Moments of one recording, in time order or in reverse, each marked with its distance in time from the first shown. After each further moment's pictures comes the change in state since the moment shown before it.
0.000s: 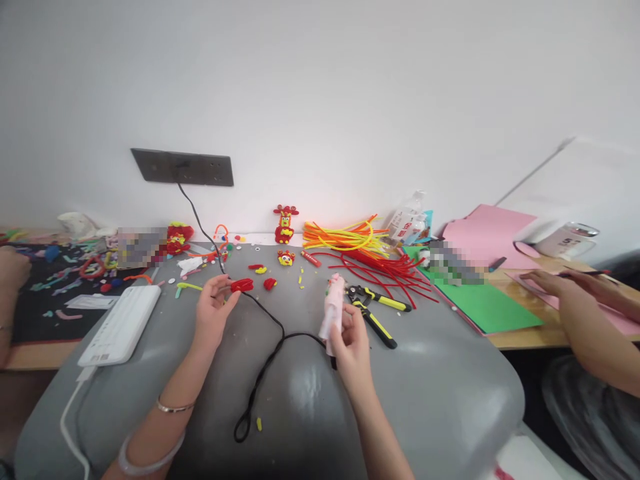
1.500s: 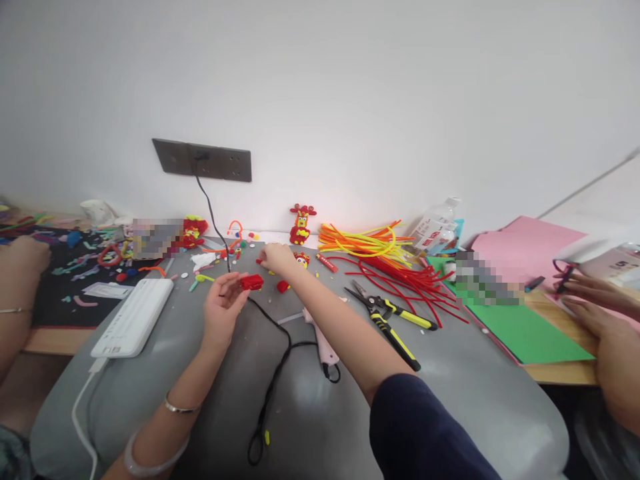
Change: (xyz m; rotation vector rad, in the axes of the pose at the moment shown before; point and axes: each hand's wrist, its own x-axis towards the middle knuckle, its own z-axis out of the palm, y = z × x) left_hand -0.002 0.004 0.002 -0.126 0.015 0.015; right_hand 0.177 -0.004 0.185 -1.045 -0.744 -0.436
